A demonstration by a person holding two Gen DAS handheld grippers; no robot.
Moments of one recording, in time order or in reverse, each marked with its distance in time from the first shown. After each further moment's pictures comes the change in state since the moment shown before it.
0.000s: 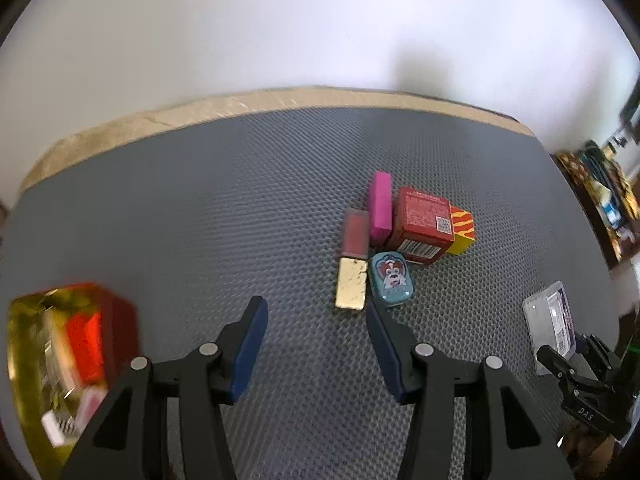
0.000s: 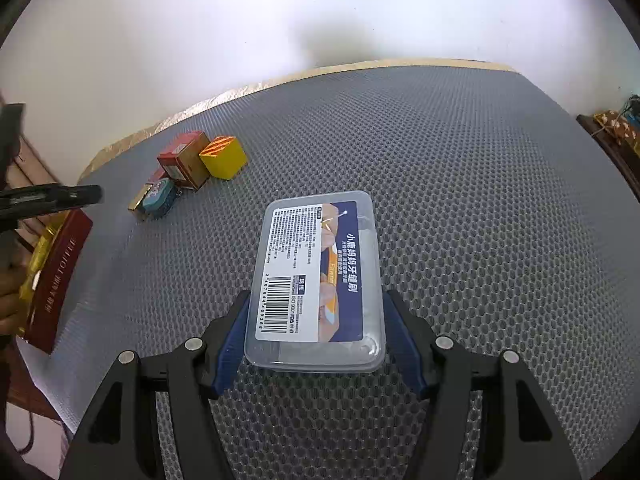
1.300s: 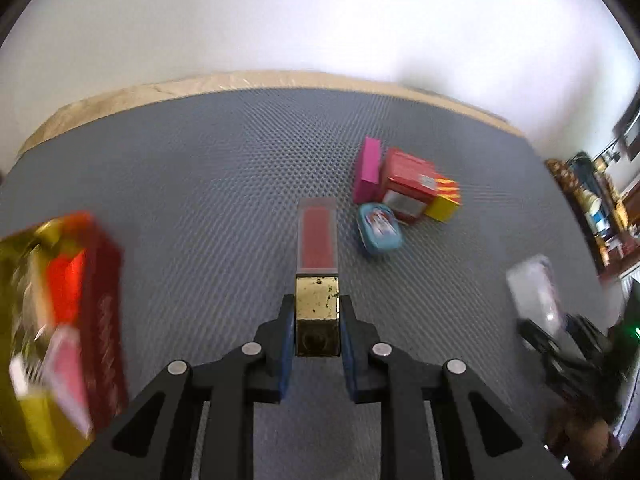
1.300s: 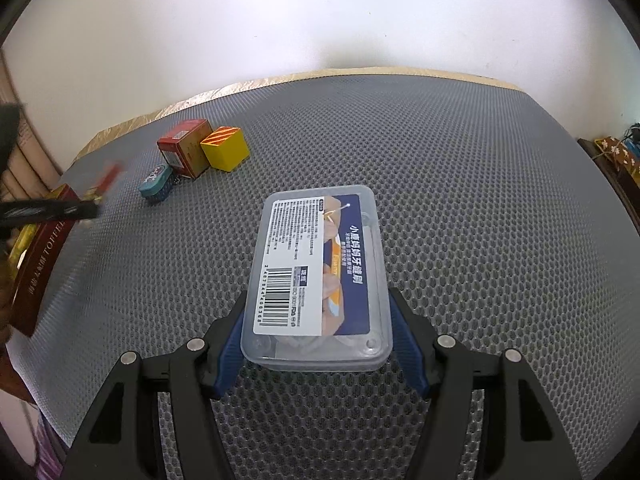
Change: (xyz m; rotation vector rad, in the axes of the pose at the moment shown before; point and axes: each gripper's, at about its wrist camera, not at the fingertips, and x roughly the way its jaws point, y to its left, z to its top) left arm -0.022 0.007 -0.047 -0.069 -0.044 -0.037; right arm 0.007 0.004 -0.002 -0.079 -0.012 -0.050
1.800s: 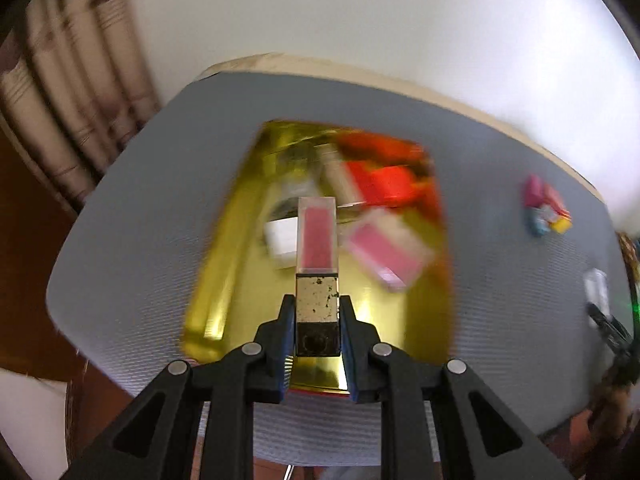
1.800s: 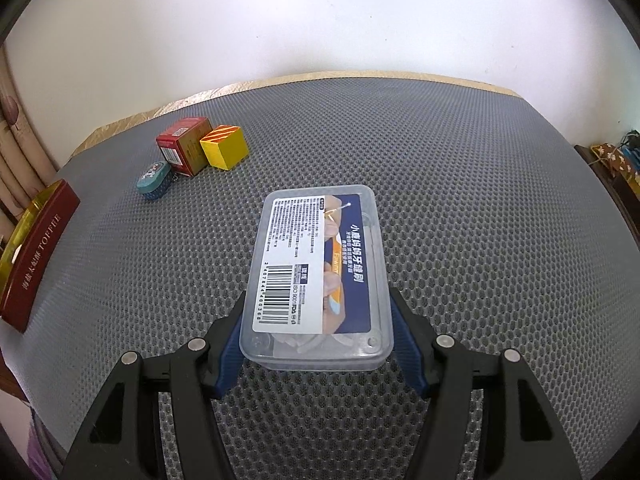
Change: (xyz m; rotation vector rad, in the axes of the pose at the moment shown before) left arm -0.134 0.172 -0.109 -0.308 -0.032 0.286; right arm 0.002 0.001 -0.002 -0.016 -0.011 -0.022
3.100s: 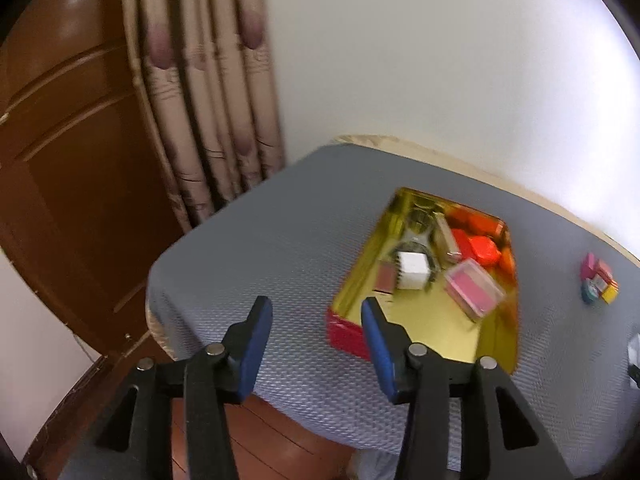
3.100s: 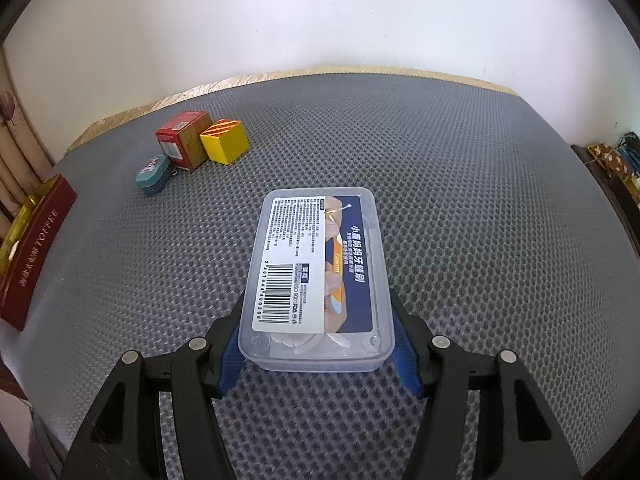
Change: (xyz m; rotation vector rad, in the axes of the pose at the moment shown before) left arm -0.079 0.026 -0.091 -0.222 -0.361 0.317; right arm -0.004 0.004 0.001 0.001 0.031 -0.013
